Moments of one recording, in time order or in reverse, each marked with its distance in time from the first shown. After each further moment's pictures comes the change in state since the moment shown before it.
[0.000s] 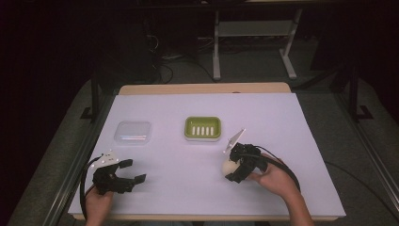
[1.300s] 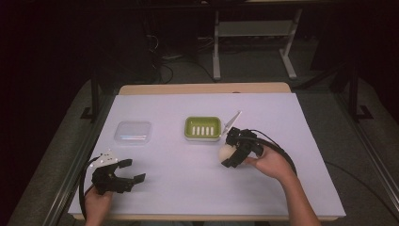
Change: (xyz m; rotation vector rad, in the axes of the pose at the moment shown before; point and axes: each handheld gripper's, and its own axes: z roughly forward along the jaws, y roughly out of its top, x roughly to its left) left arm 0.001 0.000 -0.002 -0.005 -0.001 -0.007; right arm -0.026 0.031 -0.017 -0.015 0.028 -0.007
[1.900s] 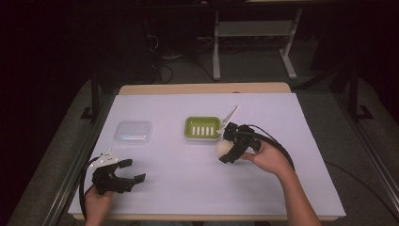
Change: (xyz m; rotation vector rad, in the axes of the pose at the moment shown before) left arm 0.000 0.000 0.000 -0.001 -0.004 -0.003; right arm -0.005 0.013 -0.005 -0.005 0.004 -0.006
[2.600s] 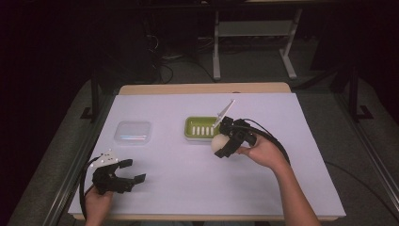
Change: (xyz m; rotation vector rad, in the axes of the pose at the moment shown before) left arm 0.000 0.000 0.000 0.000 -0.003 0.000; right arm -0.006 0.018 -0.003 -0.019 0.007 0.001
